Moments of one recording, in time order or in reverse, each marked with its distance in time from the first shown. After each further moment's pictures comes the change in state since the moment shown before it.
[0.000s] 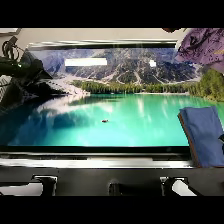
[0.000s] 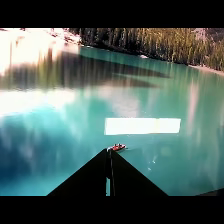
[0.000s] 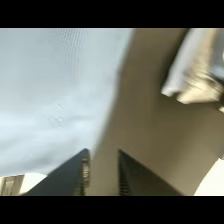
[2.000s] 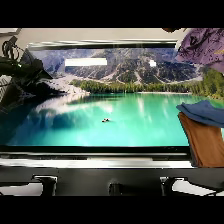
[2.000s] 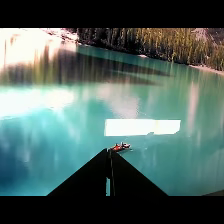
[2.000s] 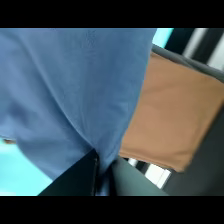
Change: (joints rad) left arm -0.002 0.000 0.000 0.000 0.009 0.000; right arm 0.000 -0.234 0.750 0.266 0.217 0.052
